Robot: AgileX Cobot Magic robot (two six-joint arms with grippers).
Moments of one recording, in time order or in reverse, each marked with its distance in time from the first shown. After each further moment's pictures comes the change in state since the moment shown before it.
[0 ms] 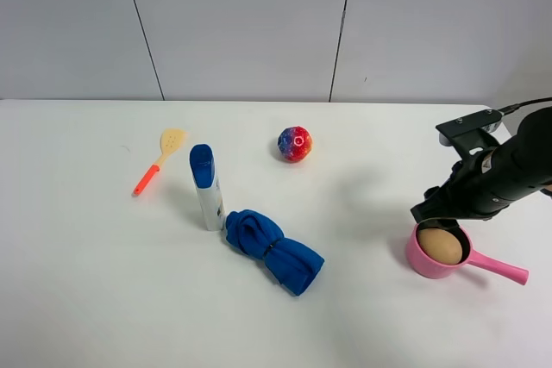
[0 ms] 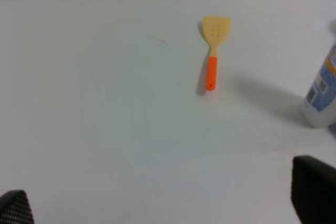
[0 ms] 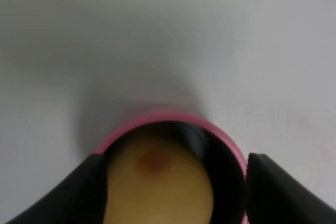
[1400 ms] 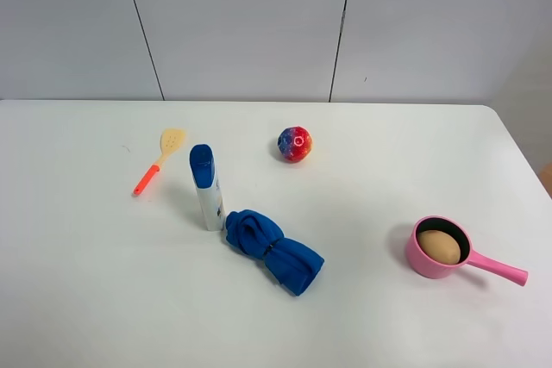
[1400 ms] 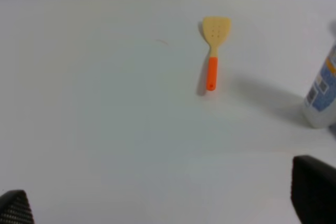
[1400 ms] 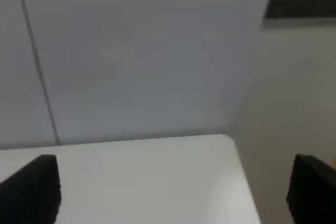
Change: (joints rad) left arm 0.000 0.000 0.000 0.006 0.000 0.000; right arm -0.212 -0.941 -0.262 -0.088 0.197 0.195
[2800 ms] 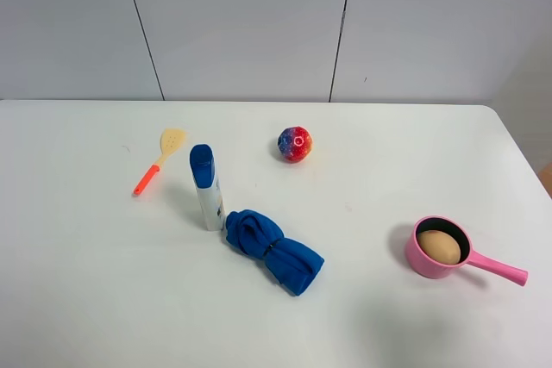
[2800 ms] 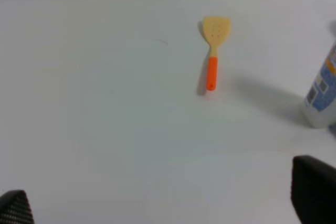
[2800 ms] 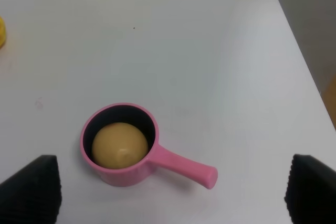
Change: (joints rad) left arm 0.000 0.000 0.000 0.000 0.000 0.000; right arm -0.033 -0.489 0.435 0.142 0.331 -0.059
